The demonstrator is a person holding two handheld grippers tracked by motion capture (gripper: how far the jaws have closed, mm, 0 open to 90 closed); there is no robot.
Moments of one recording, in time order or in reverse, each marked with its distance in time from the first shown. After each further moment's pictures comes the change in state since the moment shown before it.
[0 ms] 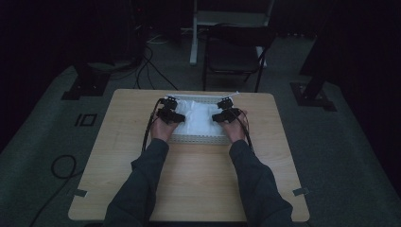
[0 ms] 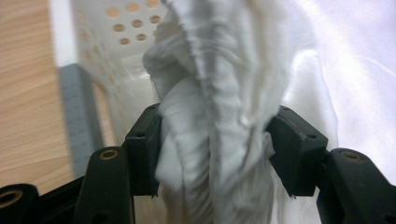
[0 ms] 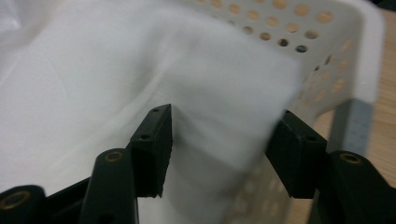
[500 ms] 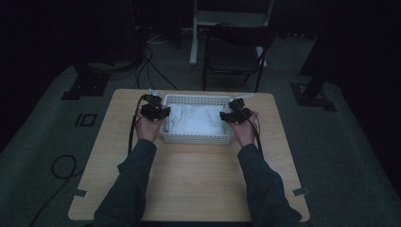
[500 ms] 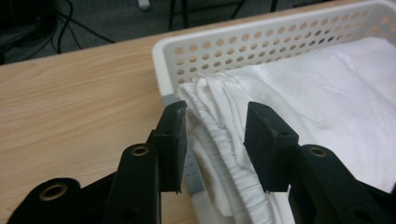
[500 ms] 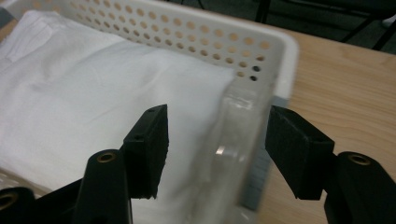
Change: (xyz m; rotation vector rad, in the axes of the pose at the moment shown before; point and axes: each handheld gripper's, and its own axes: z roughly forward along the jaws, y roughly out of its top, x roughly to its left) left arm 0.035 -0.012 -0.053 -0.195 0.033 -0.004; right arm -0.021 -0.015 -0.042 -0.144 0.012 0.031
